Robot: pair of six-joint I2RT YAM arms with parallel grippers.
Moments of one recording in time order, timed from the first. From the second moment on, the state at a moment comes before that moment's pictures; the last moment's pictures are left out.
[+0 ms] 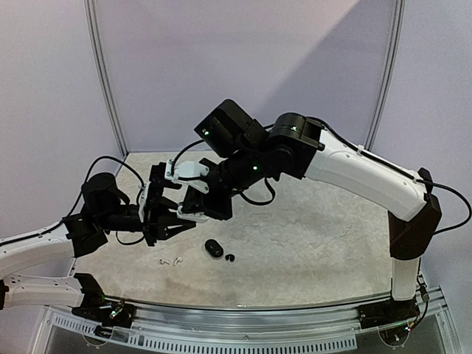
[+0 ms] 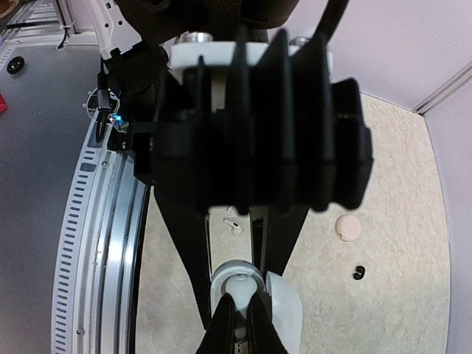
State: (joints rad) left arm -0.72 0.90 0.49 0.29 0.72 0.20; right arm 1.24 2.03 2.28 -1.01 -0.14 -0.41
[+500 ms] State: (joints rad) left arm -0.72 0.90 0.49 0.29 0.70 0.19; right arm 1.25 2.04 2.29 -1.03 -0.11 -0.43
